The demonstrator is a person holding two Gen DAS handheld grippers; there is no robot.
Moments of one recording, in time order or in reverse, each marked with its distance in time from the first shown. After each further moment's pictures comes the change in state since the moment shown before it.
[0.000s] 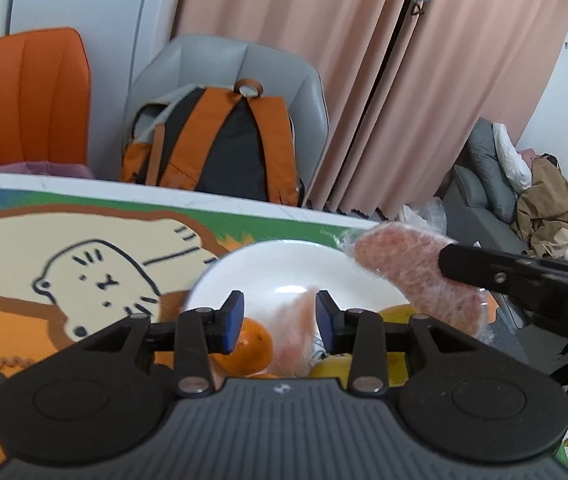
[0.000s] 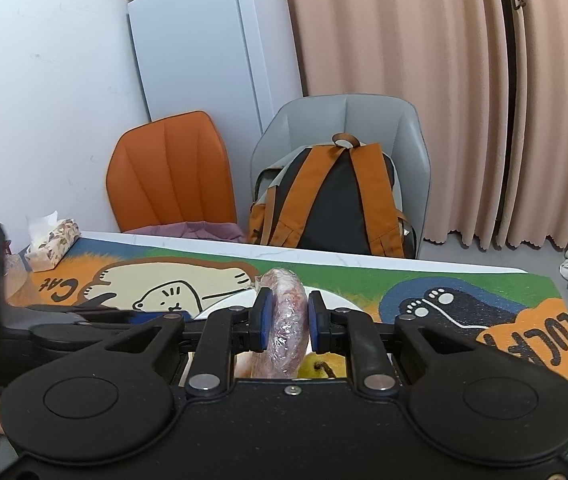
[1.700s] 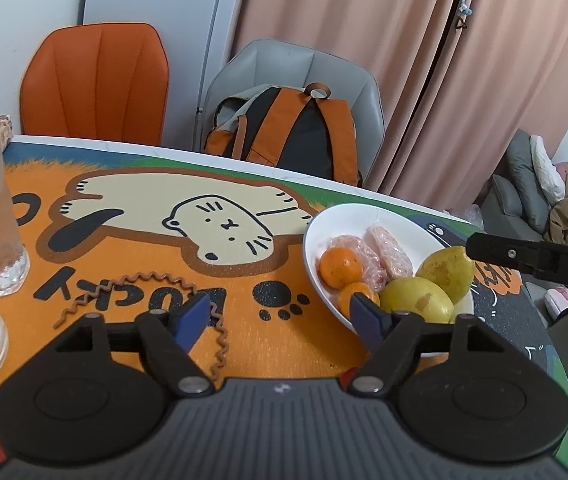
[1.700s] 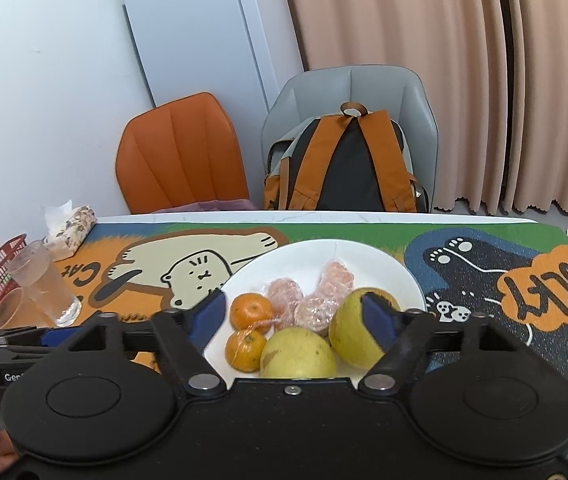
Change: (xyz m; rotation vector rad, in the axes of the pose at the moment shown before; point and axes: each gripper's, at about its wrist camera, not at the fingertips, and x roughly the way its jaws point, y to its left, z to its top) left arm -0.093 0.046 -0.047 -0.067 0.000 0.129; right arm -0.016 0.022 -0.025 0.061 0.063 0.022
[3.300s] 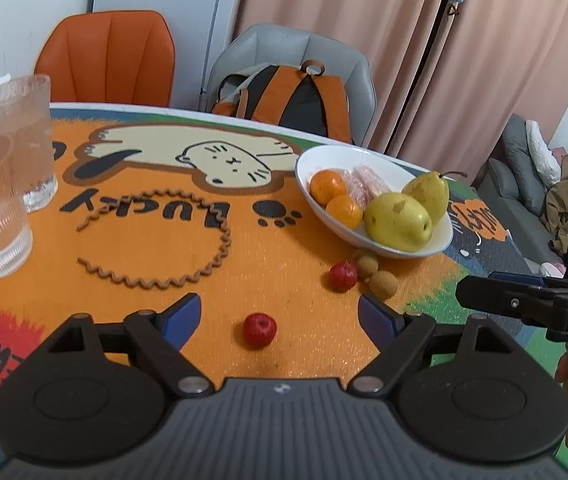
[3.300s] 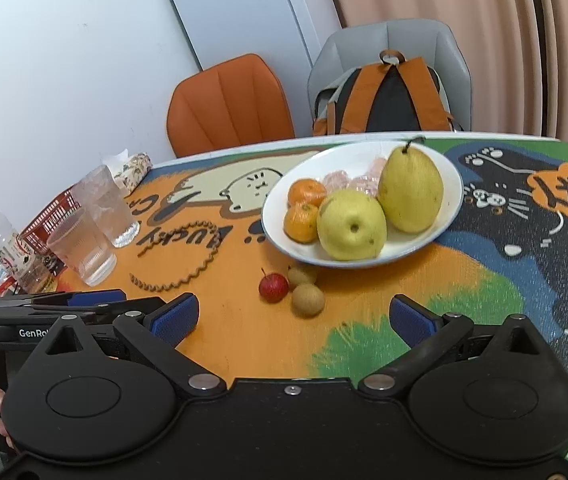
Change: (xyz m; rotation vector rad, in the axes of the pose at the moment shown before) left arm -0.044 -0.005 -0.074 0.004 0.028 0.005; right arm -0.039 0.012 -0.083 0.015 0.098 0.148
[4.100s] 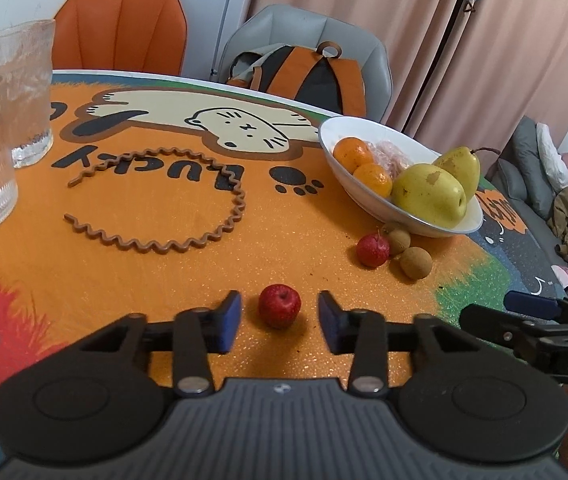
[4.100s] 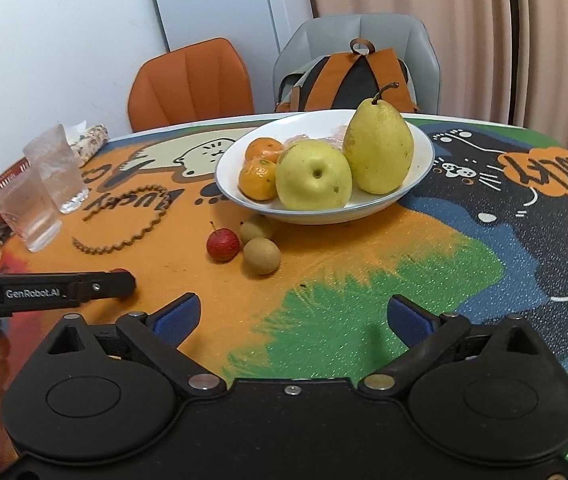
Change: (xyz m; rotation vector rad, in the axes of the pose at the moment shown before) left arm 0.034 0.016 -0.023 -0.045 0.015 0.003; right arm 0.026 0.001 -0.036 -0.057 -0.008 -0.160
